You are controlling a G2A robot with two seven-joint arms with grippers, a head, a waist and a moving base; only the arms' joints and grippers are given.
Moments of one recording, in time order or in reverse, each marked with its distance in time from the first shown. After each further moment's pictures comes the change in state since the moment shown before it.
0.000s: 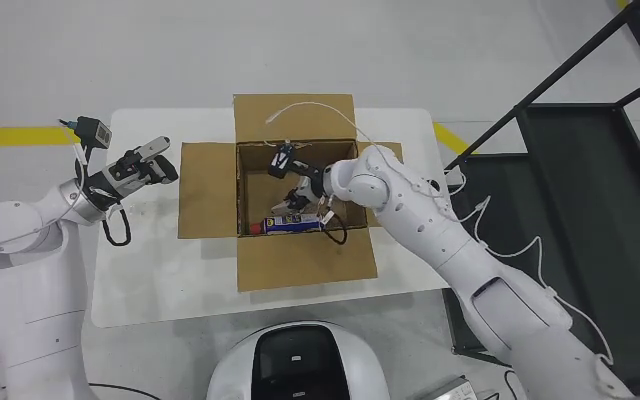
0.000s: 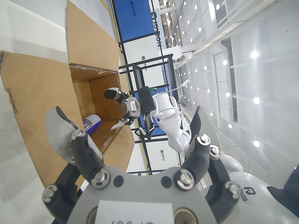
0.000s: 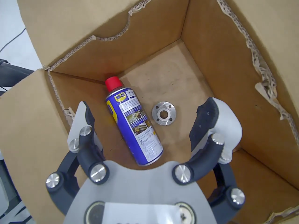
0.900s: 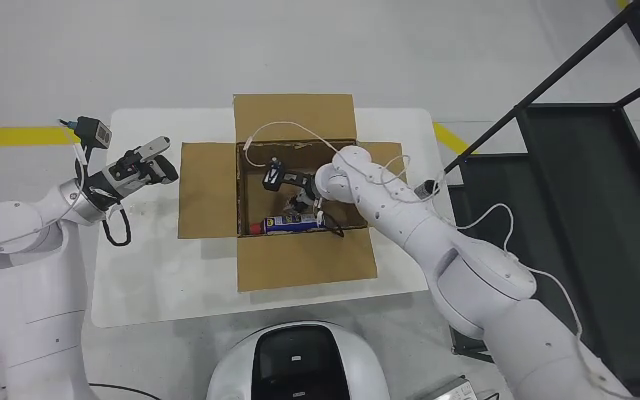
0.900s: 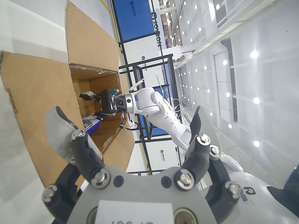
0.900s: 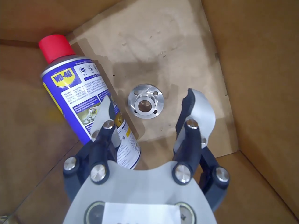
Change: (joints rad) left arm 0.000 0.000 0.000 0.000 0.000 0.000 0.000; right arm 0.178 -0.190 -0.244 0.501 -0.137 -0.060 -0.142
